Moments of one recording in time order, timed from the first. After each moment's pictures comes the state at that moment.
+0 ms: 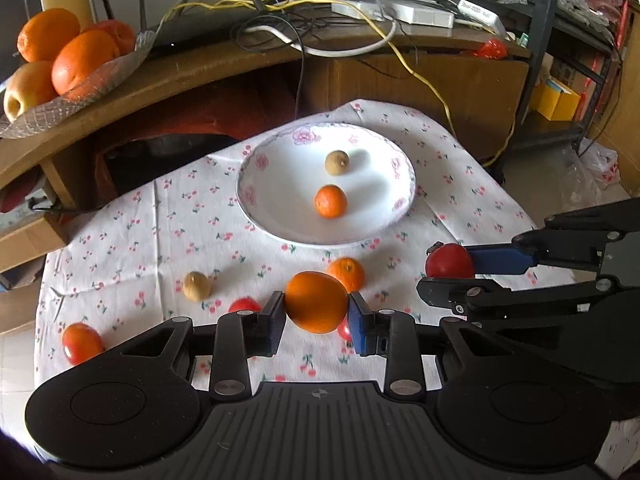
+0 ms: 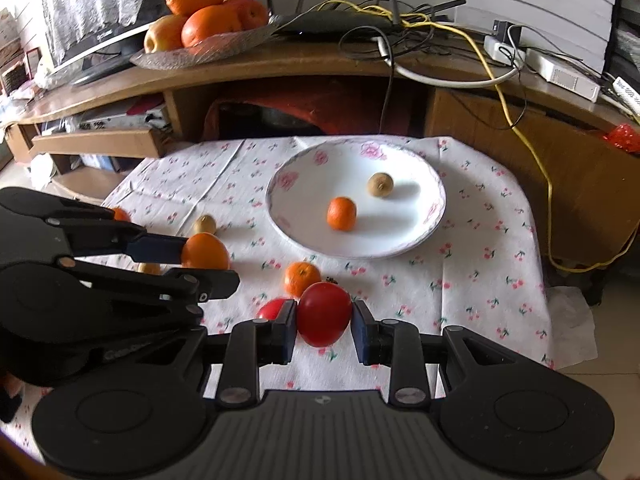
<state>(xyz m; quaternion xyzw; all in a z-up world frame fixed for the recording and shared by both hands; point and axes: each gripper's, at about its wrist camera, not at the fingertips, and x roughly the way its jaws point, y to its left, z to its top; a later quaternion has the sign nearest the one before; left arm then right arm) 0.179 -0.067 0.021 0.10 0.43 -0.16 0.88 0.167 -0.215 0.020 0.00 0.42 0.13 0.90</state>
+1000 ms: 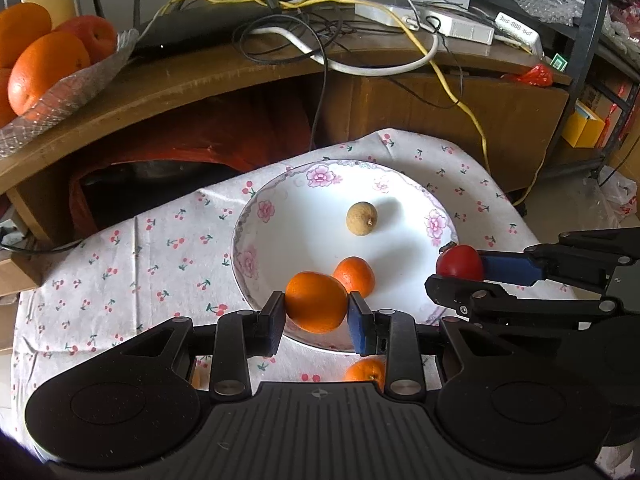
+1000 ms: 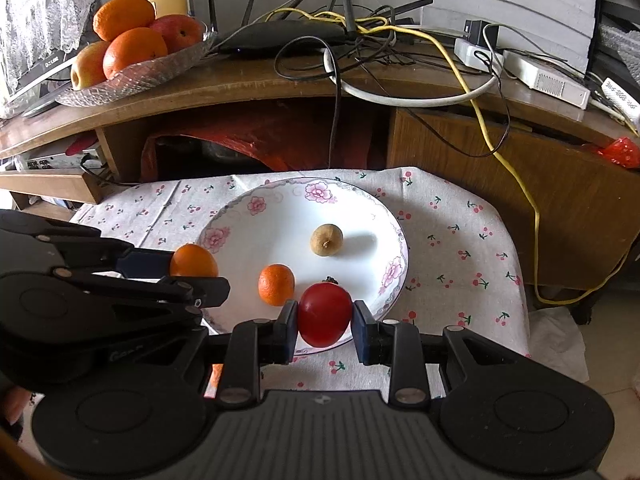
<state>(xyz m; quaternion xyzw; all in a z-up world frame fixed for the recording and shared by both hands) 0.260 -0.087 0.004 0.08 0.44 -0.15 0.88 0.246 -0.232 0.005 0.00 0.41 0.09 0.91</state>
